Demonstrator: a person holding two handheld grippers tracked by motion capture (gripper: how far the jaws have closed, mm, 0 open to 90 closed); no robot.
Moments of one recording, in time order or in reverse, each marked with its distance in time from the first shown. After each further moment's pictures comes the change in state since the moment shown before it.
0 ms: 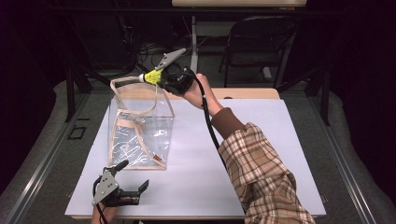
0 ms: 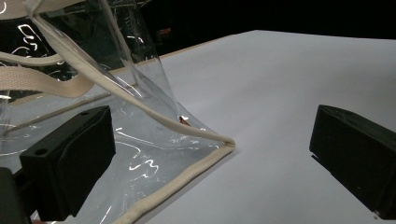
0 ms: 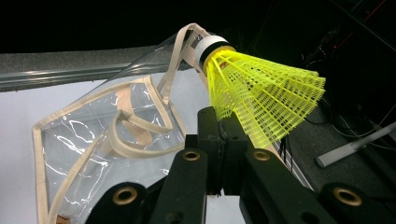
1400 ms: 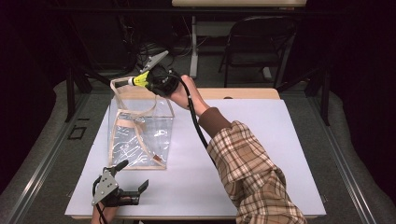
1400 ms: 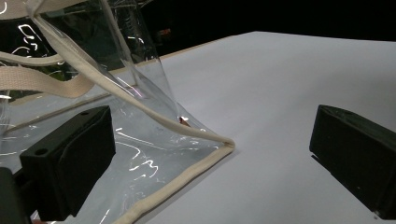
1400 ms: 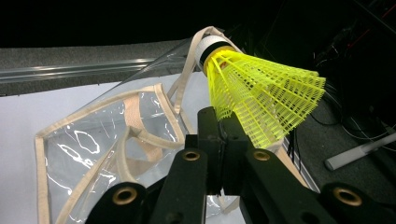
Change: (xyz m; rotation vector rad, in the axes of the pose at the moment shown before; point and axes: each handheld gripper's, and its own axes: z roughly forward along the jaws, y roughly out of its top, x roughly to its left) left arm 0.000 0.000 0.000 -0.005 0.001 -0.006; right arm 0.014 0.014 0.033 0.032 0.023 -0.010
